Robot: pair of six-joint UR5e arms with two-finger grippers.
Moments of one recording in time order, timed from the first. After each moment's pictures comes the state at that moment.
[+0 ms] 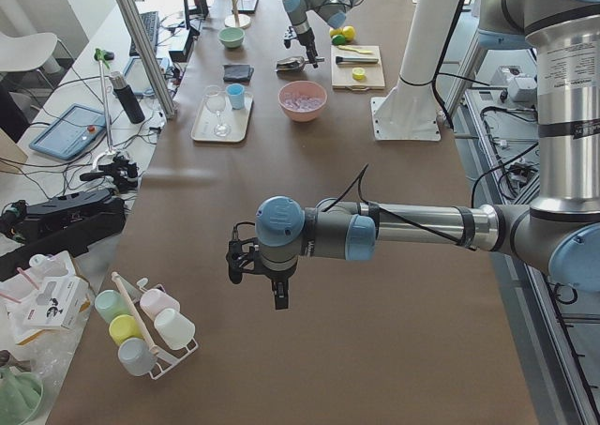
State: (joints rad) left arm -1.62 -1.43 -1.75 -1.61 -2.43 -0.17; right arm 0.72 -1.30 1.76 -1.66 2.34 0.83
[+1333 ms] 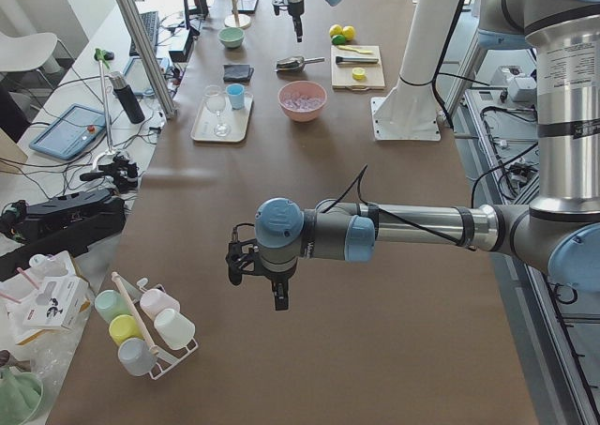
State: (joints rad) left arm -1.62 -1.43 -1.74 -1.61 -2.43 -0.17; right arm 0.88 -1.36 1.95 -1.67 2.14 0.63
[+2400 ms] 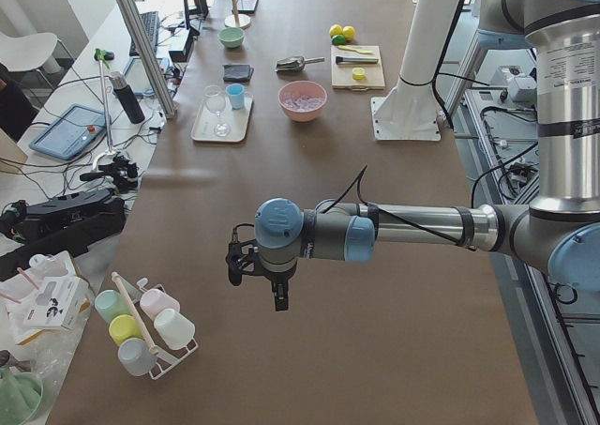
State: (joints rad) left arm -1.62 -1.43 -1.74 -1.61 -2.43 -0.17; right arm 1.37 -1.67 1.83 -1.67 2.18 -0.04
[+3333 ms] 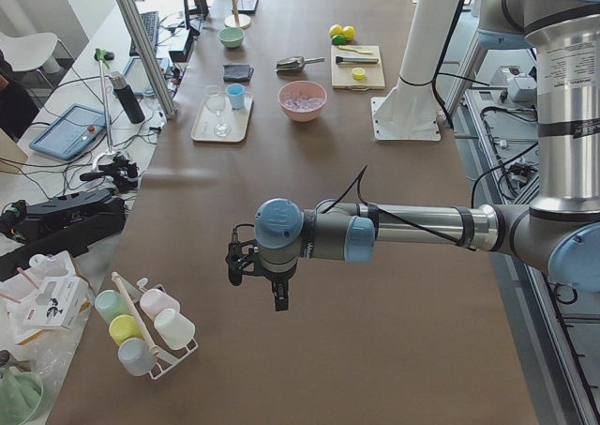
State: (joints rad) left arm -1.62 -1.43 -1.74 -1.61 -2.43 -0.17; right arm 1.62 -1.69 1.69 -1.66 2.31 -0.17
